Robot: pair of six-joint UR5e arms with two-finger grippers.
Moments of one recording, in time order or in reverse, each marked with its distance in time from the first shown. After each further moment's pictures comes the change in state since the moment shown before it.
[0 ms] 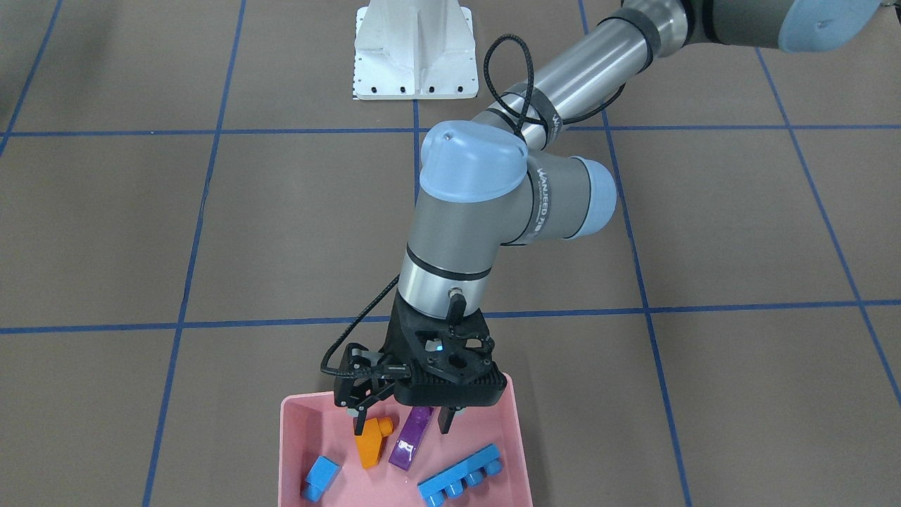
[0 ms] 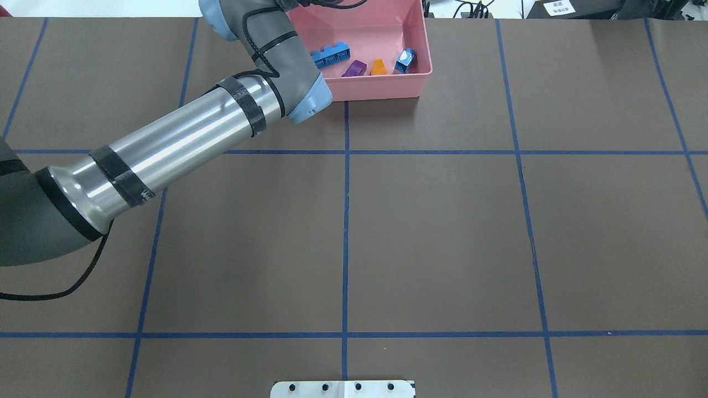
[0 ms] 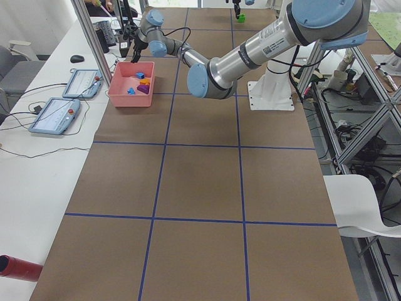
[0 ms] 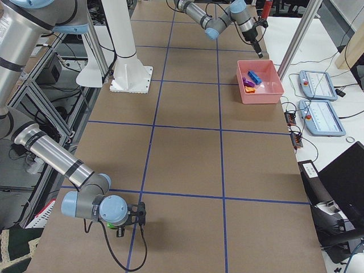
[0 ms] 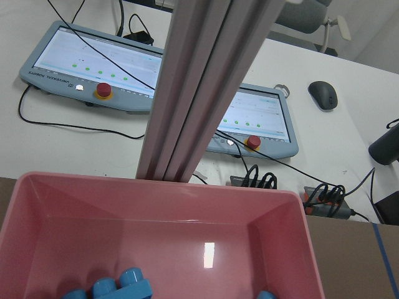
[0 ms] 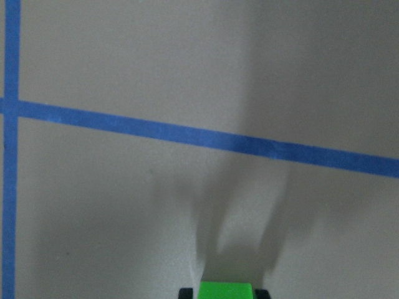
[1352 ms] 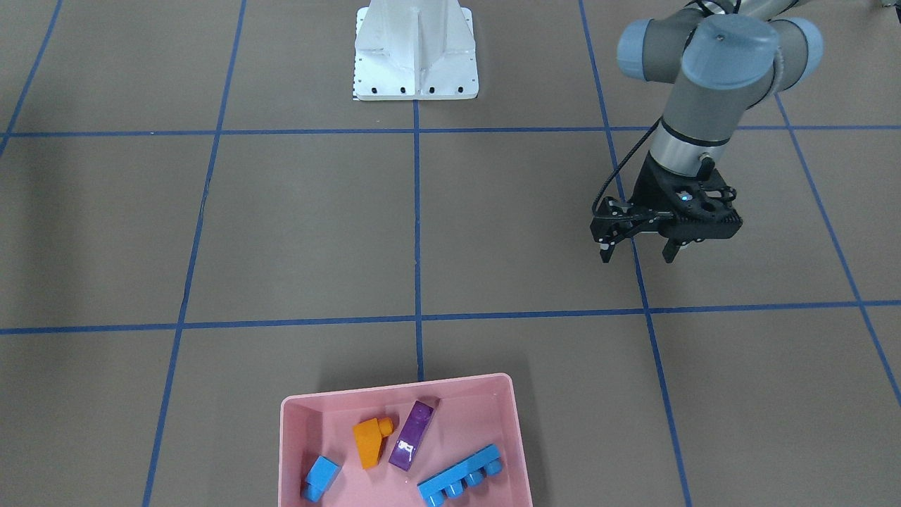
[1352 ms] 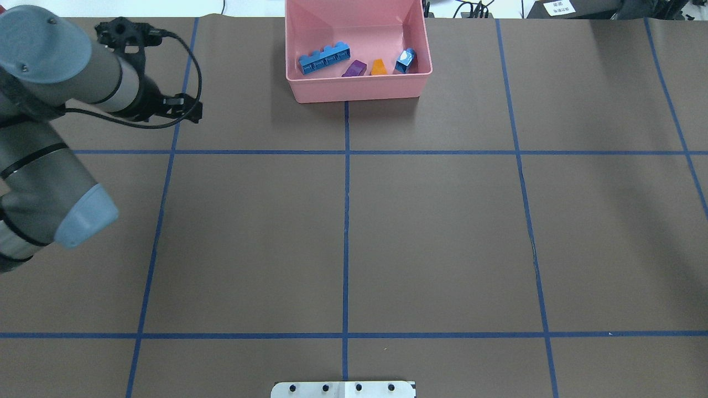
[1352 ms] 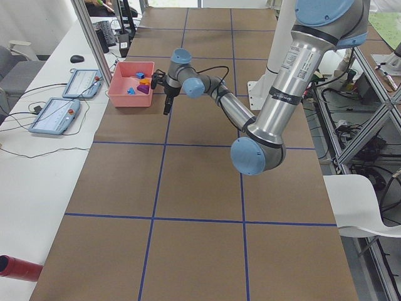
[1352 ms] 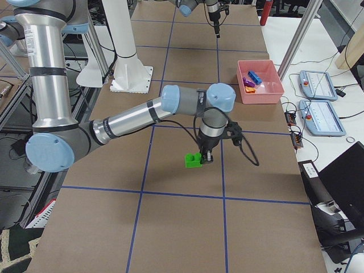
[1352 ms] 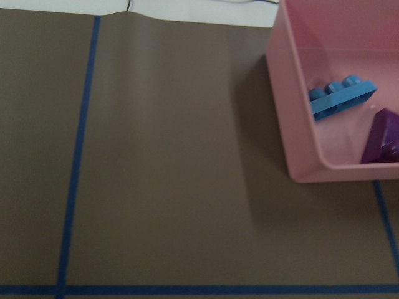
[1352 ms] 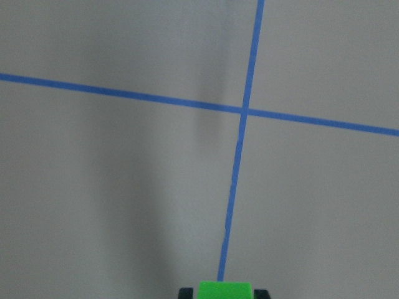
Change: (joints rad) left arm -0.050 0.845 -0.874 0.425 -0.173 0.309; right arm 0.046 0.710 0.428 -1.081 -0.149 0.072
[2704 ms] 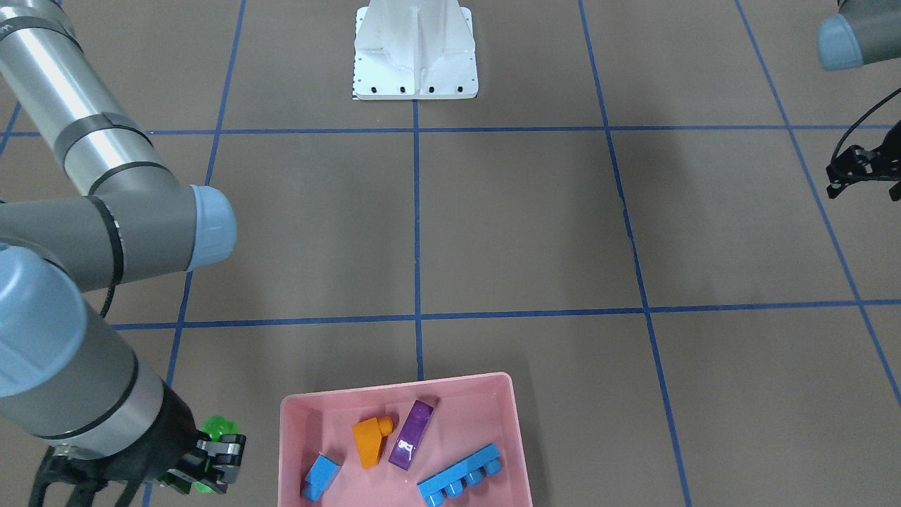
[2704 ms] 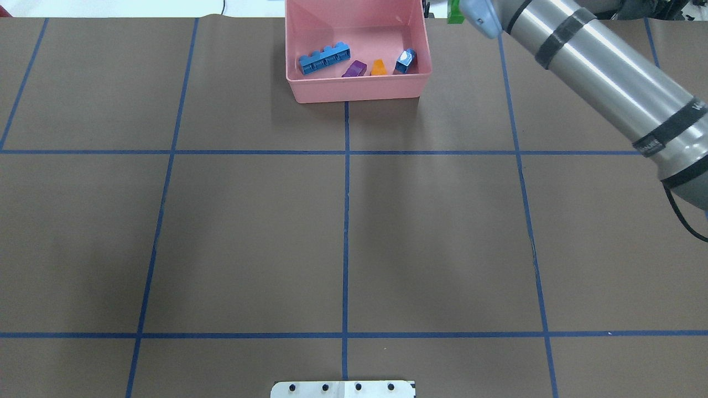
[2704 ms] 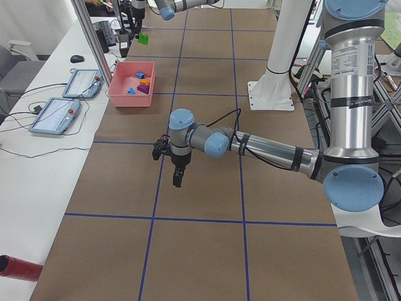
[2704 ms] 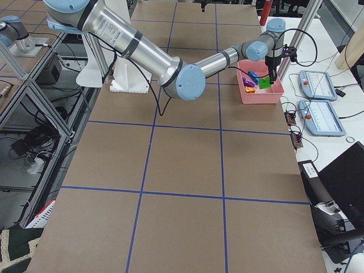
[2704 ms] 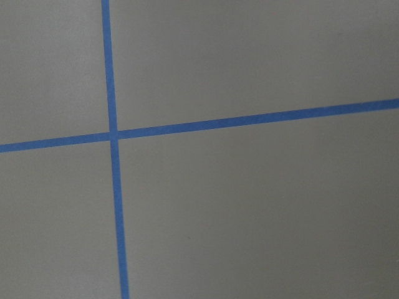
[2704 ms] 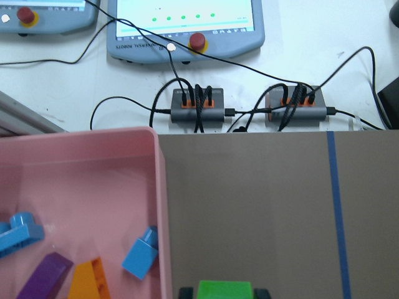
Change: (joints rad) left arm -0.420 0.424 0.054 -0.003 -0.289 0.690; right arm -0.506 0.921 -0.971 0.869 -0.259 1.028
